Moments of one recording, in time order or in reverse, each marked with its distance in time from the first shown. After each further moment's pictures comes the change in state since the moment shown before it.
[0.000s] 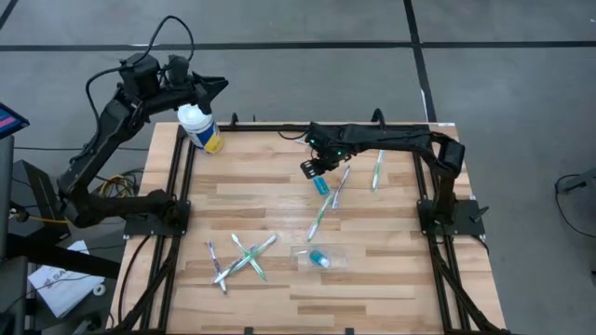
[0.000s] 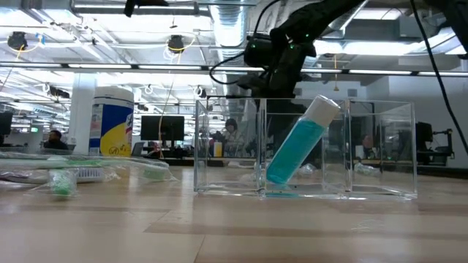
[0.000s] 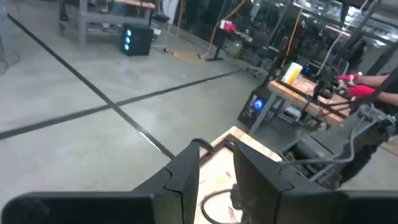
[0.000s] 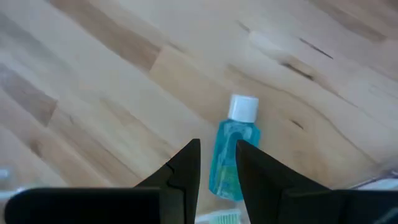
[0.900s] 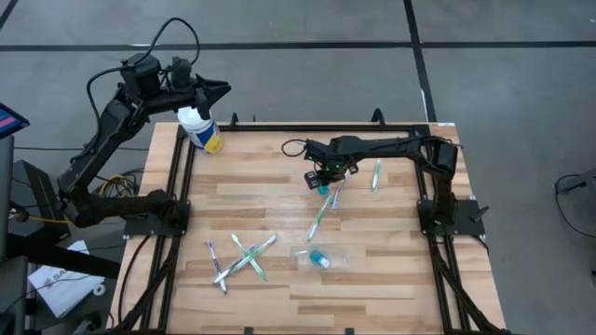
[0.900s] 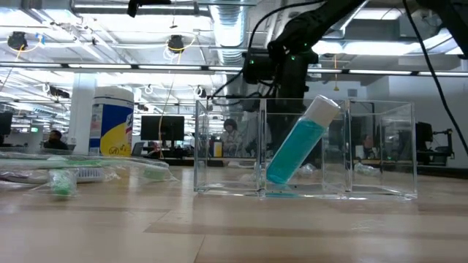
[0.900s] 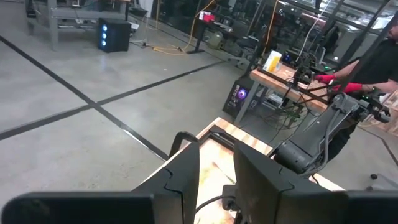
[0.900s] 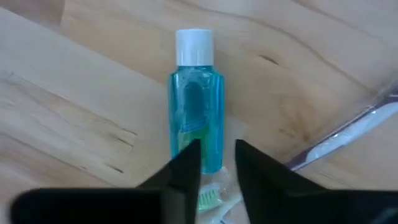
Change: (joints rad) left arm 0.000 0.001 0.000 -0.009 0.090 0.048; right arm 0.066 0.049 -0.057 -0.080 0.079 0.181
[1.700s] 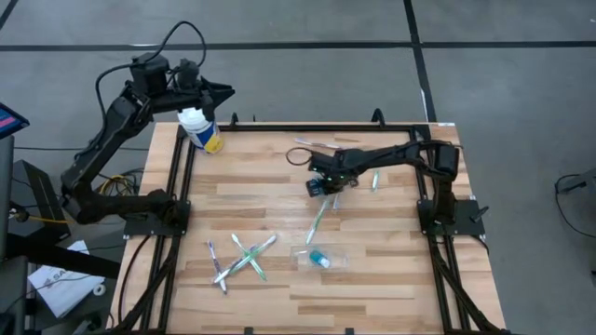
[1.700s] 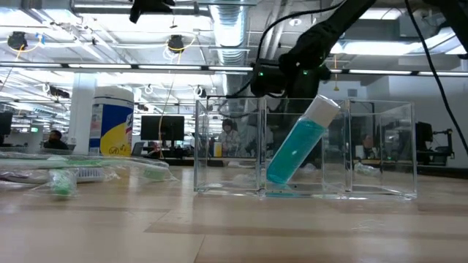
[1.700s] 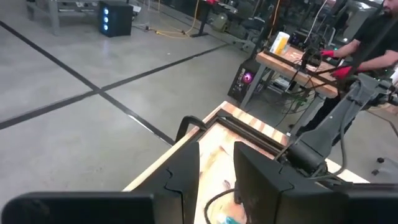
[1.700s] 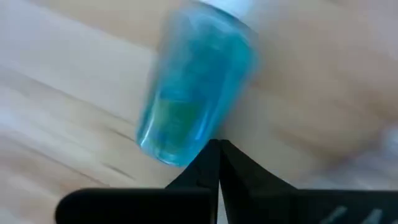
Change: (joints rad) left arm 0.001 0.036 0.000 -0.047 -0.001 0.052; right arm 0.045 -0.003 -0.187 0.306 -0.076 0.150
